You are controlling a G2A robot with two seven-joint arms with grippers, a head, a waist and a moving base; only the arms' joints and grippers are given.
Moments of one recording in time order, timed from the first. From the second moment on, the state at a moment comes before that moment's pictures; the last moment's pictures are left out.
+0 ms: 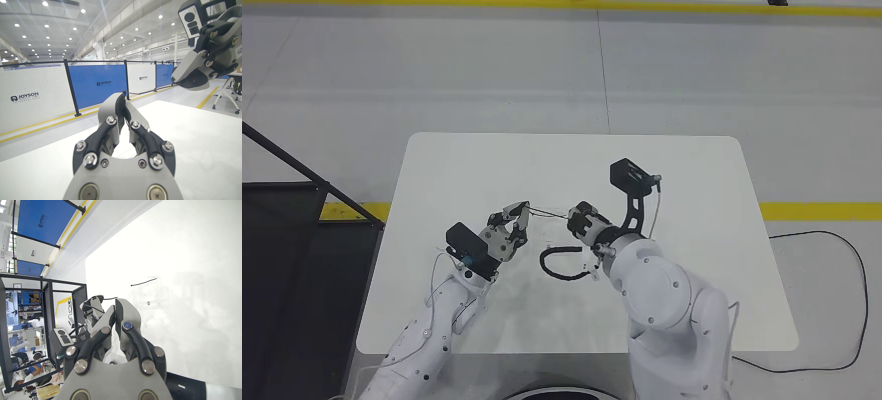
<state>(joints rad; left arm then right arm) 1.28 -1.21 -1.17 -1.44 1.41 -0.22 0.77 -1.22 -1.81 1.18 -2.11 -1.33 0.61 1.21</state>
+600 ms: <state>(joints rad) 1.28 -1.21 -1.17 -1.44 1.41 -0.22 0.77 -1.22 -1.81 1.19 -2.12 -1.33 0.61 1.21</state>
